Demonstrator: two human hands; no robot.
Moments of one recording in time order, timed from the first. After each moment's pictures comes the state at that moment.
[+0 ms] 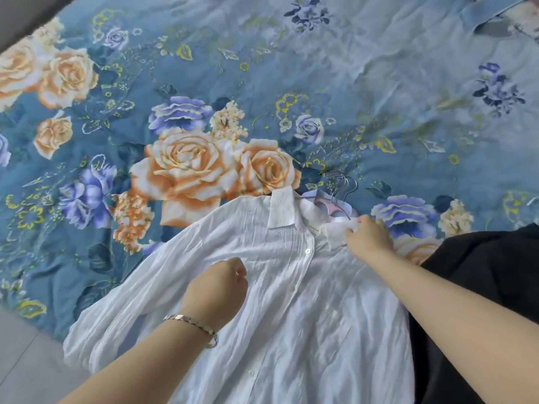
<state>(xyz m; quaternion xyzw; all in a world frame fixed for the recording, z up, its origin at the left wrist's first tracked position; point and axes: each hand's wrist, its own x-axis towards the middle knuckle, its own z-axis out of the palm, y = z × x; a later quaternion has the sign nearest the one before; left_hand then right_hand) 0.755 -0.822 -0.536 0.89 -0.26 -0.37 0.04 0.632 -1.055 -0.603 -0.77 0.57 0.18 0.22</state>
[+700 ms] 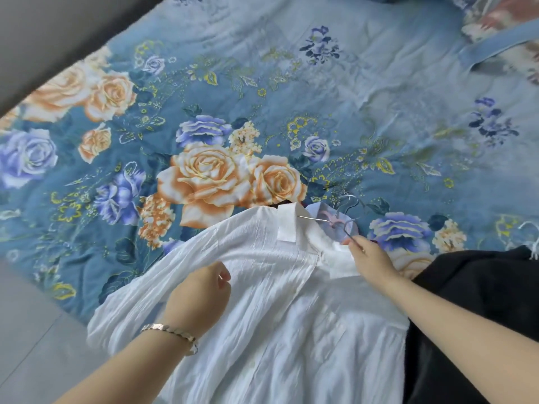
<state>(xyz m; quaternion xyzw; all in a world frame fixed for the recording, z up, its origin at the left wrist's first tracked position) 0.753 -0.785 -0.504 0.92 -0.21 -0.33 0.09 0.602 -1.034 -0.574 -0.78 0.48 0.07 0.40</state>
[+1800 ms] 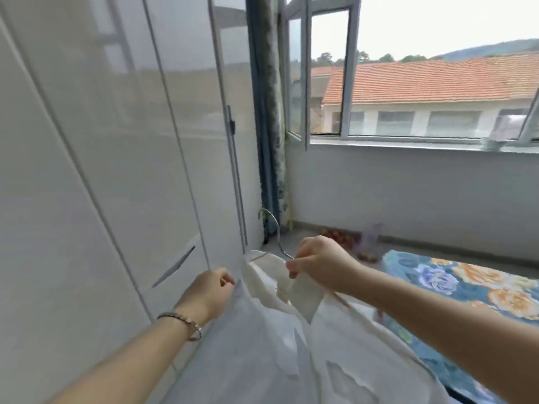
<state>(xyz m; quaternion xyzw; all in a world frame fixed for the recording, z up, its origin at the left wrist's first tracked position) 0.348 -0.263 -0.119 0.89 0.36 0.09 0.28 0.472 -0.440 -0.044 -0.82 -0.42 0.17 0.34</state>
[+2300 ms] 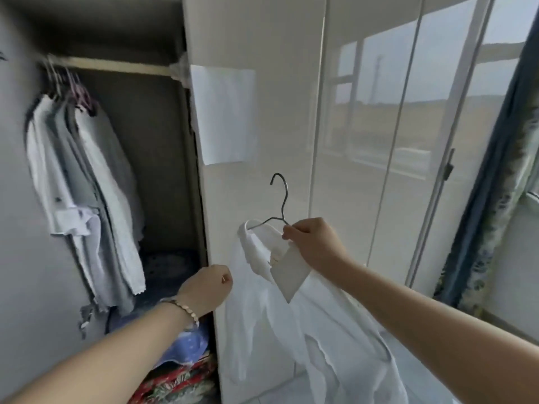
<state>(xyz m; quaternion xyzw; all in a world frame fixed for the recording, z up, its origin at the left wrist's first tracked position) 0.043 -0.224 -0.060 0.73 0.64 0.19 0.17 0.241 -0.263 0.026 -0.62 -0.64 0.23 0.40</state>
